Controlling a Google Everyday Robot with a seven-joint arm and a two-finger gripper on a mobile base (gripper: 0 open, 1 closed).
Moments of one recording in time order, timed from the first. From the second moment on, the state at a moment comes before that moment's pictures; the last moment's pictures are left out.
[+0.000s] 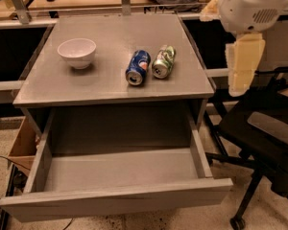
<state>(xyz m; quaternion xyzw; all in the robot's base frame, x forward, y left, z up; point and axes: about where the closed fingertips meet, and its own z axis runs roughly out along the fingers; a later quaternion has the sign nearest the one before) 0.498 -0.155 1.010 -0.74 0.65 -0.10 0.14</state>
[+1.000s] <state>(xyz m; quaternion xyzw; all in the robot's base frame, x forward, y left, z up) 0.528 -0.060 0.992 -0.92 0.36 -0.15 0.06</state>
